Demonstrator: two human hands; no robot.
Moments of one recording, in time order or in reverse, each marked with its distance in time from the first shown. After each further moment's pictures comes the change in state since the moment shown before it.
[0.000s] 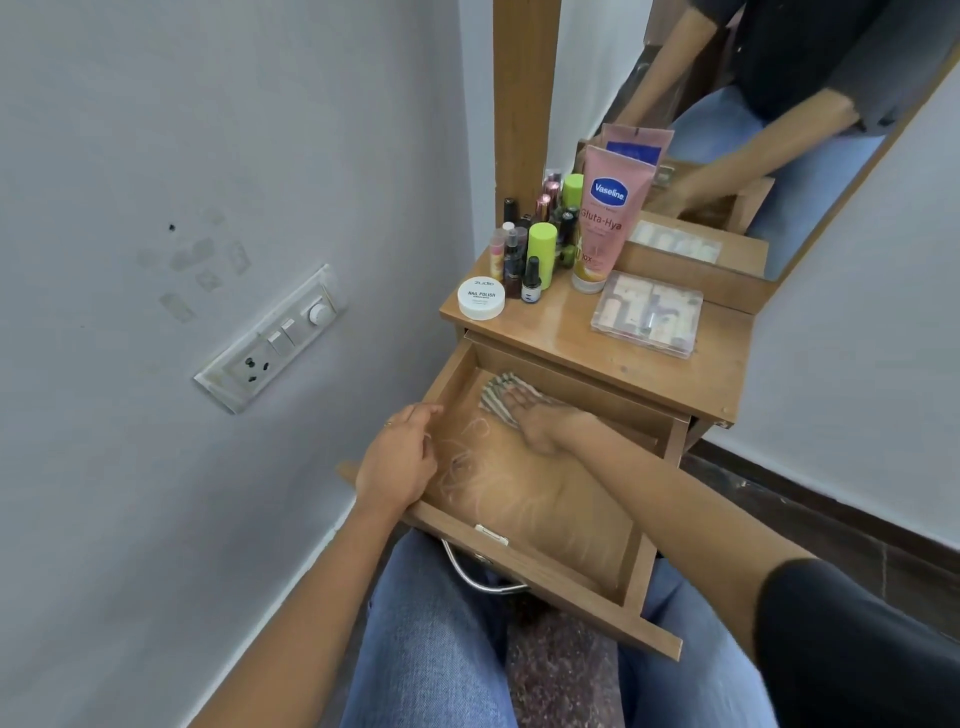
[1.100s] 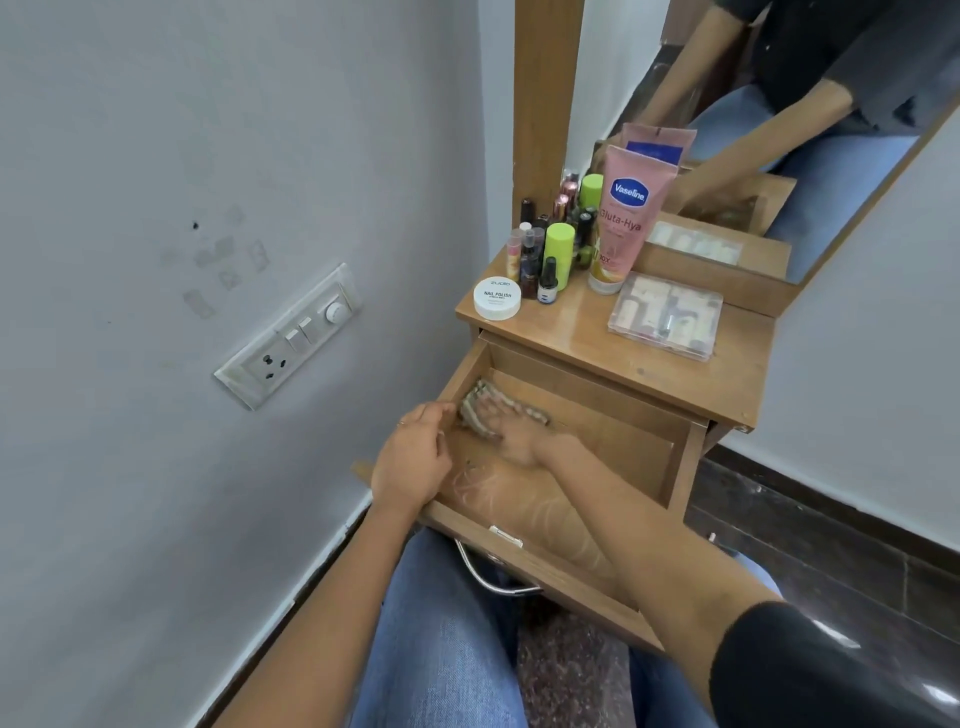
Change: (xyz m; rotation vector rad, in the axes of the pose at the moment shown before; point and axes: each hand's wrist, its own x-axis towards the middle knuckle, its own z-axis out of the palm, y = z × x) left_hand -0.001 0.002 0.001 -0.050 0.028 -0.048; right_hand 0.016 -0.043 0.014 0.215 0.075 -0.121
